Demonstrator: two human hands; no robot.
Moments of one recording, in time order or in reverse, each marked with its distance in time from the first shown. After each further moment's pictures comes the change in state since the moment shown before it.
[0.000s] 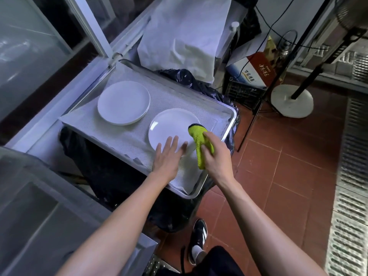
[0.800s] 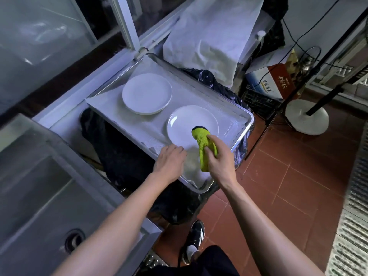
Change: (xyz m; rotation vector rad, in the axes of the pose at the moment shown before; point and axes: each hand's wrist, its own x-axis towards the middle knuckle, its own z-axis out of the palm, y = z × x) left_hand -0.059 -0.016 -0.014 -0.174 0.213 0.050; right_hand -0.019 -0.023 0.013 0.077 -0.161 0.115
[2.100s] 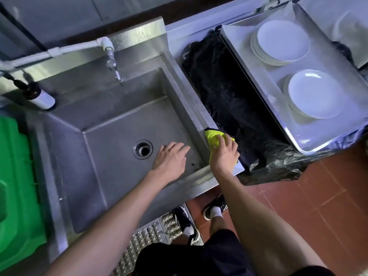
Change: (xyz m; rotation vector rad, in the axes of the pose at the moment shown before) left_hand -0.382 -0.116 0.039 -0.167 -0.056 -0.568; right_hand -0.237 -0.024 0.264 -0.700 -0.373 -0.030
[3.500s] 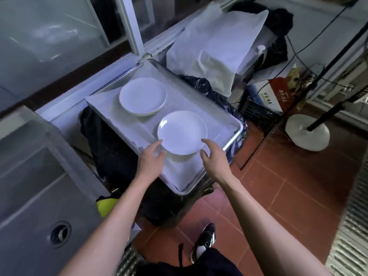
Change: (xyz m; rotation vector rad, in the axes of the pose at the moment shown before) left_hand 0.222 0.324 -0.050 -0.754 0.091 -0.136; right_hand 0.146 0.262 -0.277 0.488 0.075 -0.010
